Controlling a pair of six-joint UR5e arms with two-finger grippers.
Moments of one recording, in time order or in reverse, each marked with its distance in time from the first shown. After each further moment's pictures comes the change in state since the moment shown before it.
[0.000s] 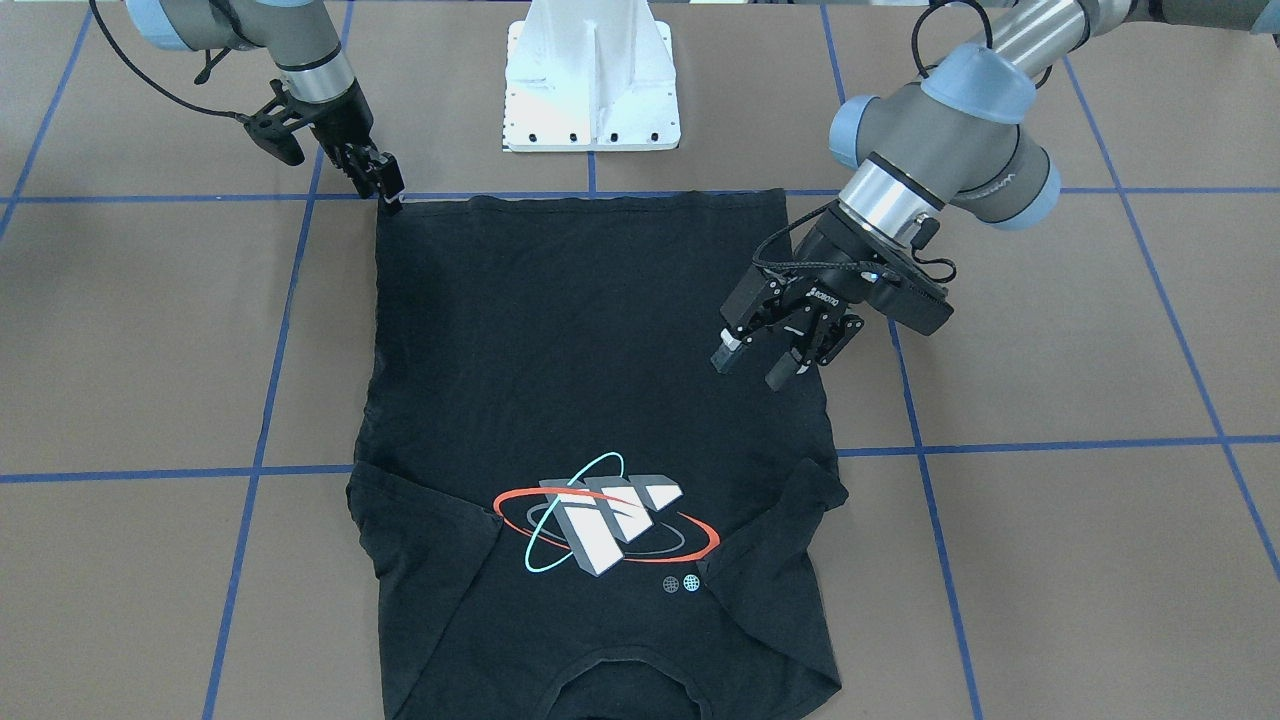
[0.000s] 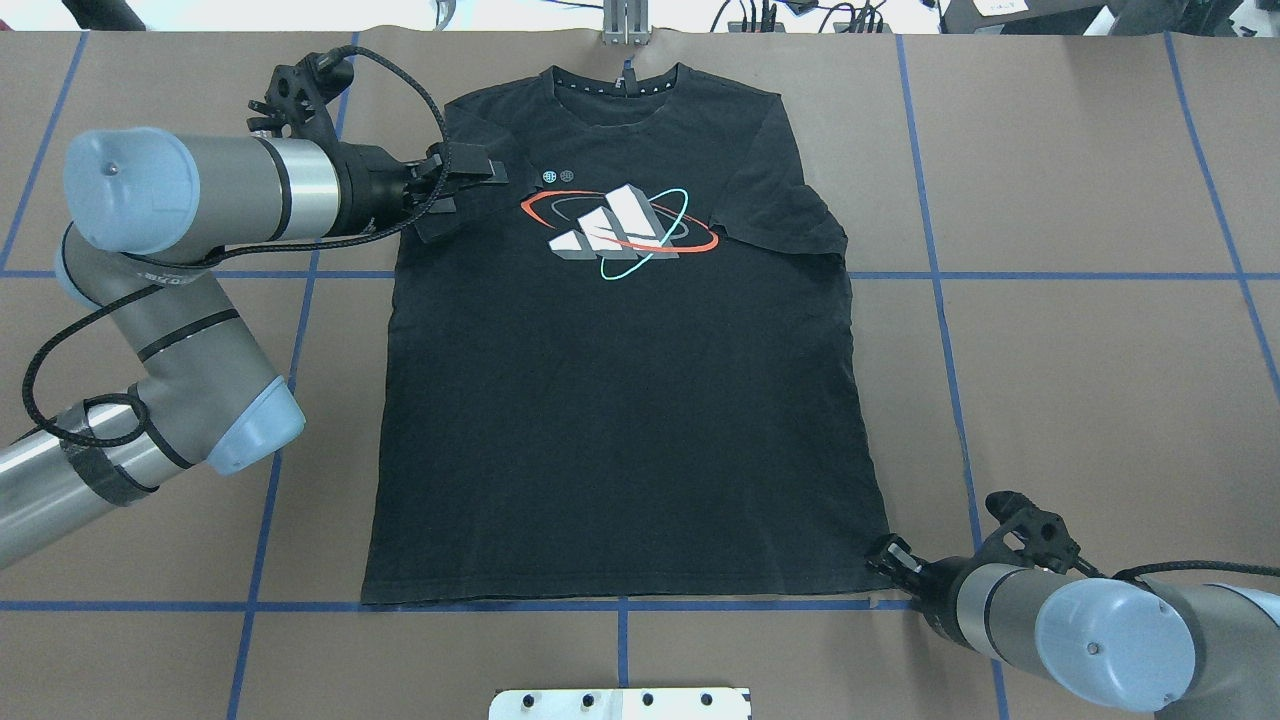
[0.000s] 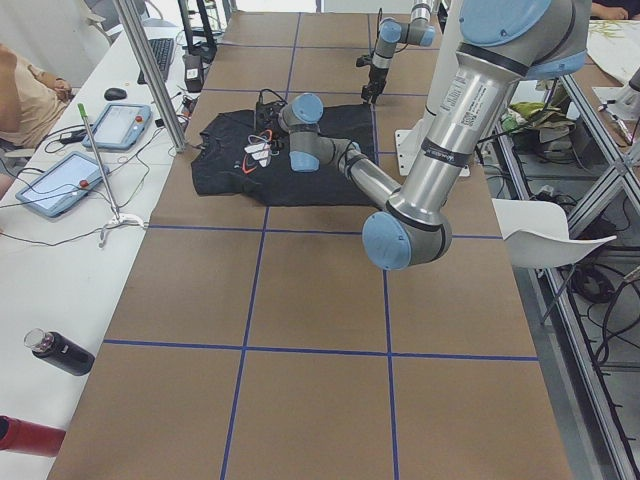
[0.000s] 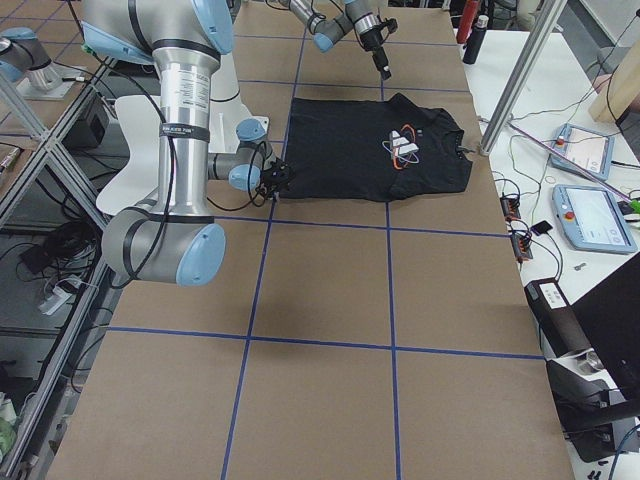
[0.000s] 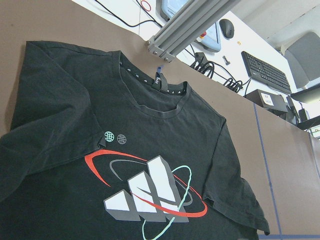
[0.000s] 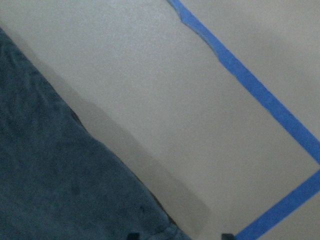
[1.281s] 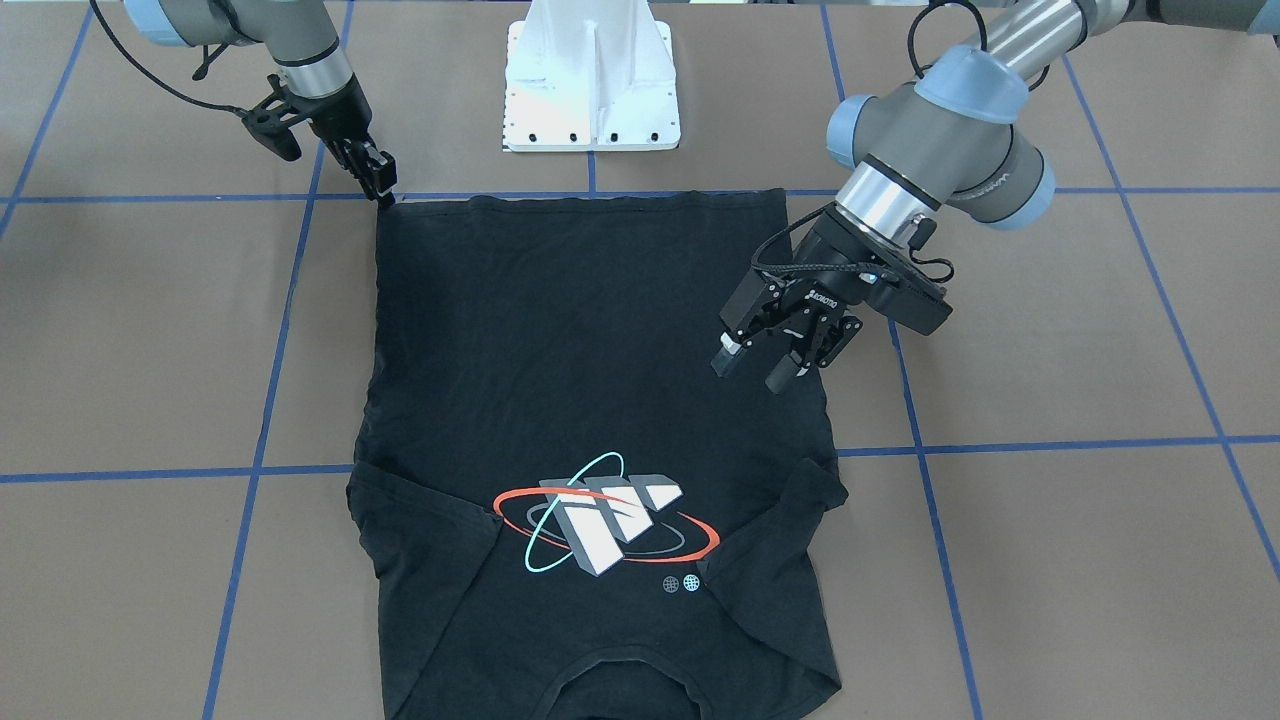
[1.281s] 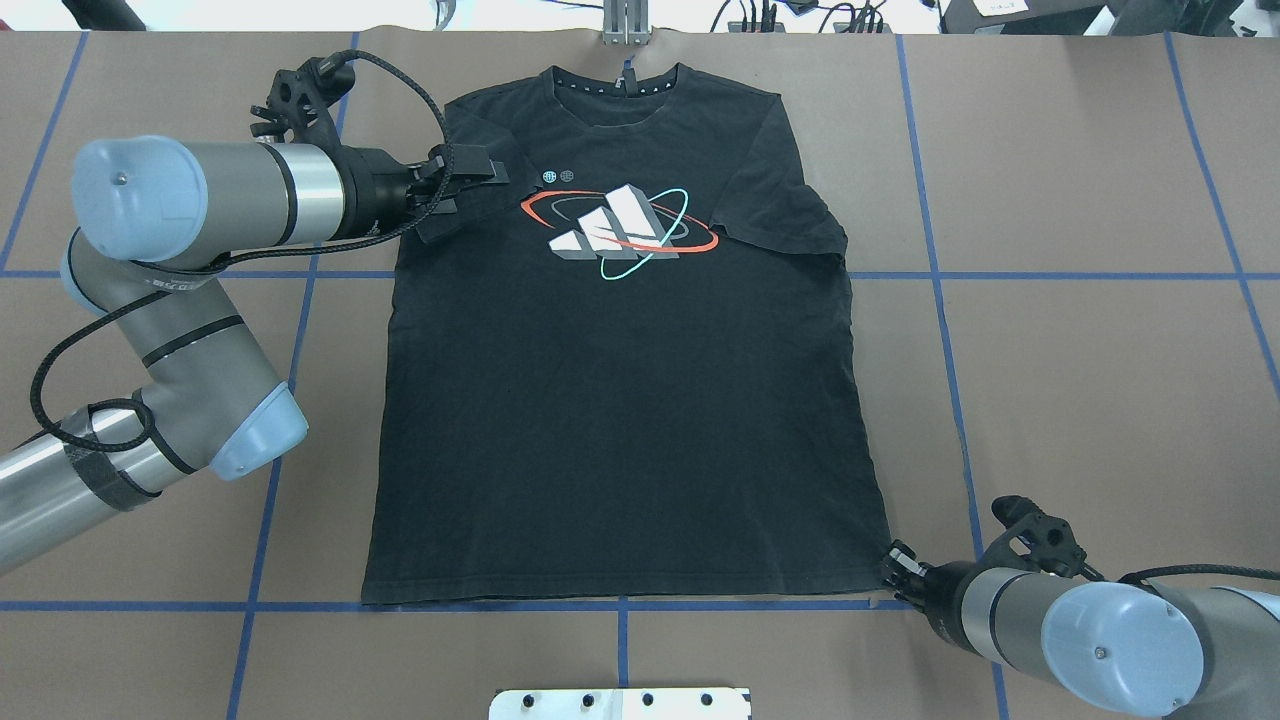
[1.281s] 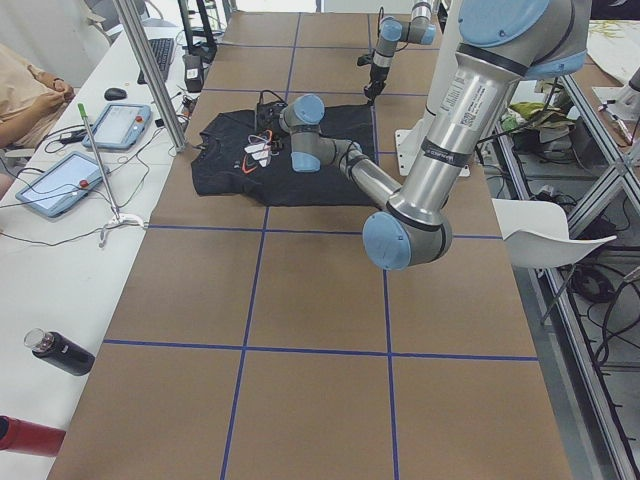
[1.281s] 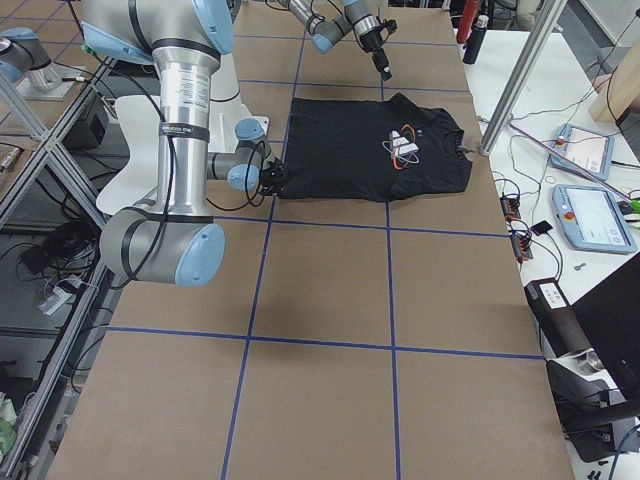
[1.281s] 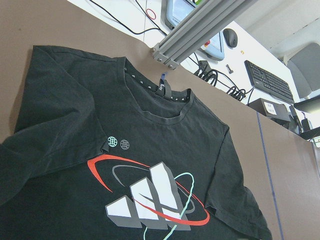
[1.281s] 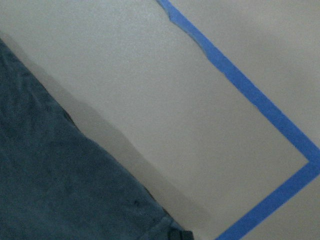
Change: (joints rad) left arm 0.008 0.004 0.002 0.002 0.023 -0.005; right arm -0.006 -0.011 0.008 -0.001 0.004 0.019
